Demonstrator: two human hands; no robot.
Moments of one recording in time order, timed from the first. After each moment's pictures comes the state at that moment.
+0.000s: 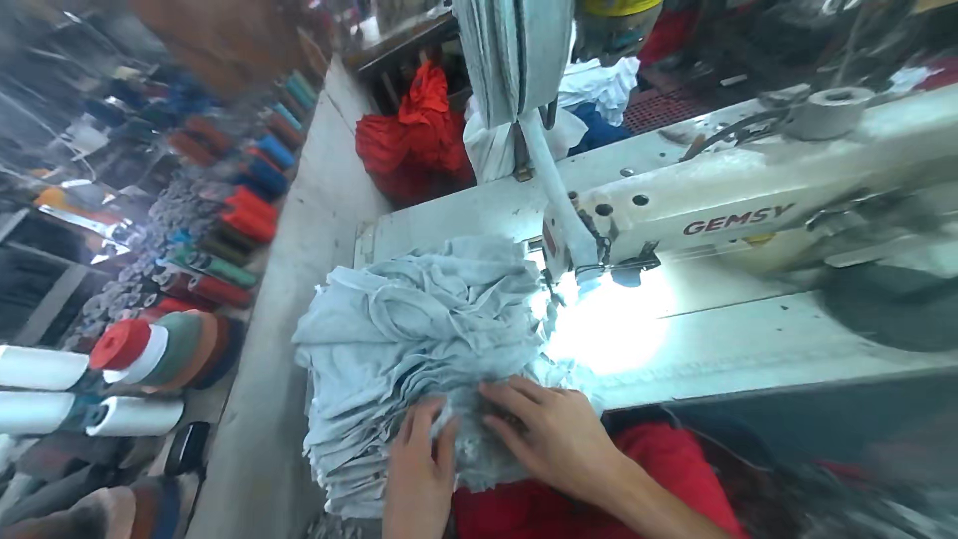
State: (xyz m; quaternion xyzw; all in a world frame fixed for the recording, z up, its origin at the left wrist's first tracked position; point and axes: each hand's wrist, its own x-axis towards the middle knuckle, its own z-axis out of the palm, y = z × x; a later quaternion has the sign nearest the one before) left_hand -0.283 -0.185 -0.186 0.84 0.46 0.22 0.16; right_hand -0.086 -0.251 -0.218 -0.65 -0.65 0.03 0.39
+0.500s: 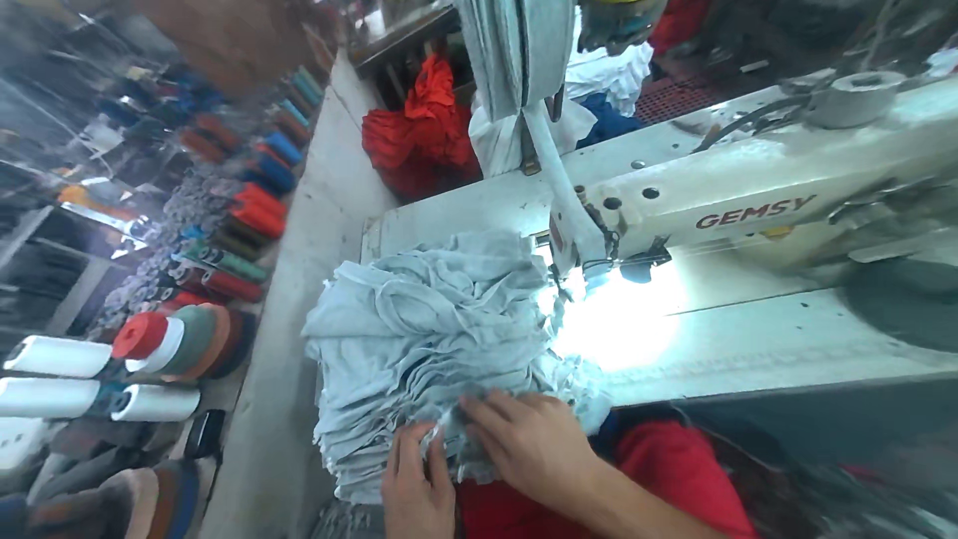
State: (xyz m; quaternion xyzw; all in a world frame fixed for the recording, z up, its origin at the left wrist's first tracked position) left_hand -0.295 -0.213 -0.185 0.80 0.51 0.29 0.10; right_hand -0.116 -0.246 -0.210 -0.63 -0.69 0.00 0.35
